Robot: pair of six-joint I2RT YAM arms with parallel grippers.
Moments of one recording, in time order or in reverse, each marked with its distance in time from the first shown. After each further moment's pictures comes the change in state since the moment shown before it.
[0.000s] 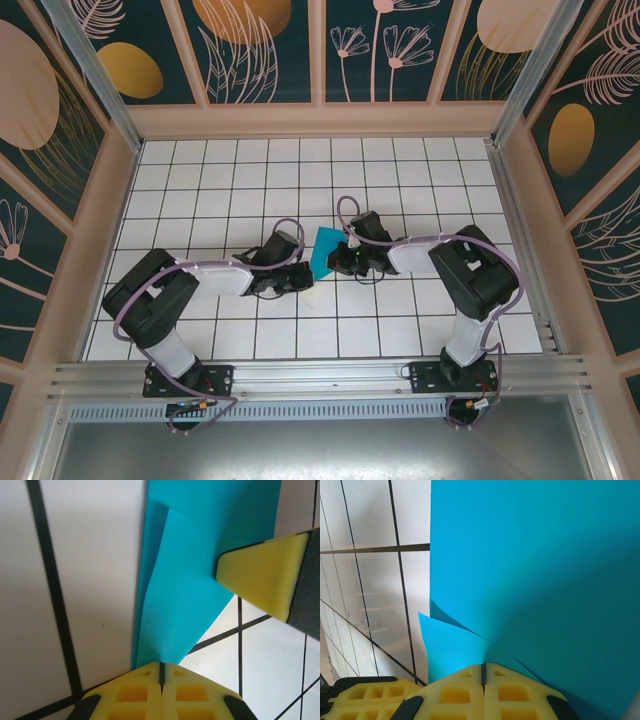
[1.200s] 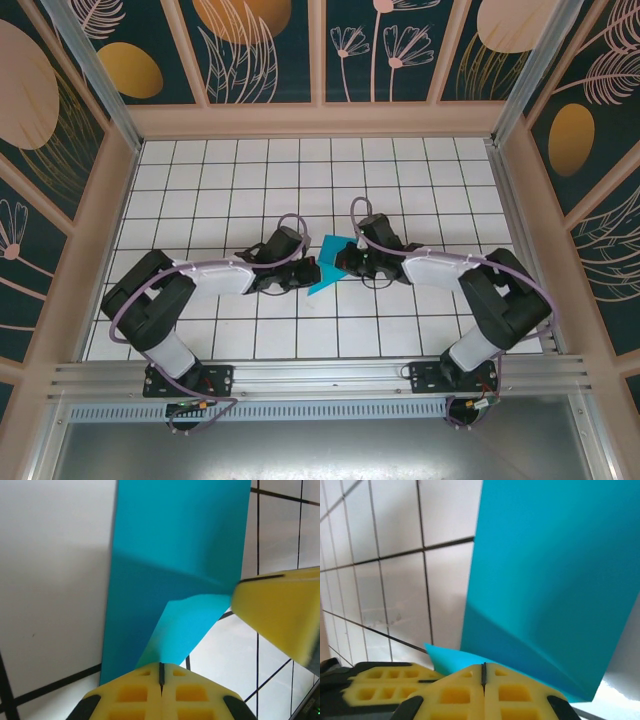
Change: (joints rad) left arm -0.029 -0.002 0.059 0.023 0.033 -0.056; right arm 0.028 -0.248 -0.090 -0.079 0.130 0.069
